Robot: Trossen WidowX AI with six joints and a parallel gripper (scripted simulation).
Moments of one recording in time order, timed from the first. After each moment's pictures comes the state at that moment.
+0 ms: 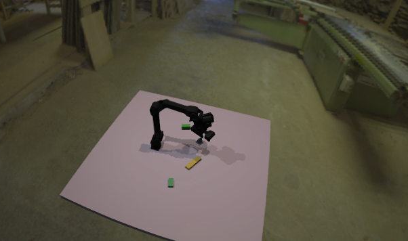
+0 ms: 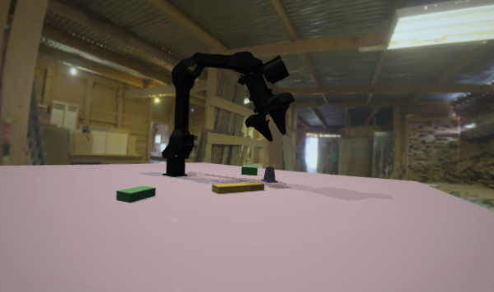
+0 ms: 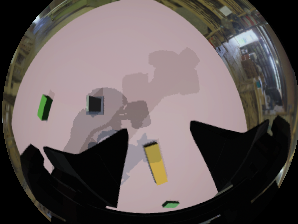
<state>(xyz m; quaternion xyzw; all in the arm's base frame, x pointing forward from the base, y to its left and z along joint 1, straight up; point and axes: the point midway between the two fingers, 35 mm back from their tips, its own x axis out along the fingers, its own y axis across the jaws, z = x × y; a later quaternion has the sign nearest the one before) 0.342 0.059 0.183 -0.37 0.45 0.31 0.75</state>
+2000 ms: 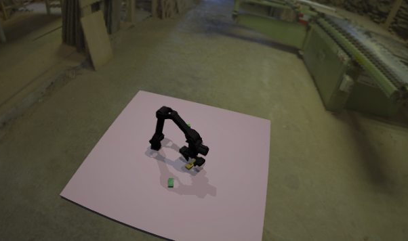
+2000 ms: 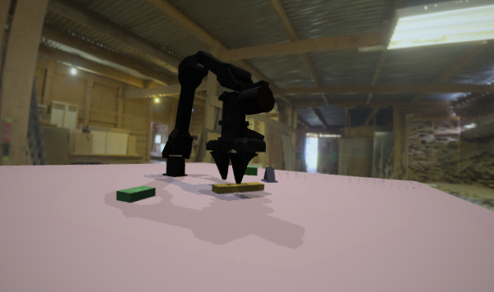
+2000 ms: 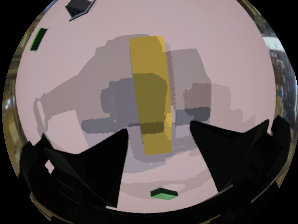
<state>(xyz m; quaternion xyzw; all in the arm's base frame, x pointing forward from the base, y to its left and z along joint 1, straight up) 0.300 -0.085 0.066 -0.38 0.59 0.37 0.61</state>
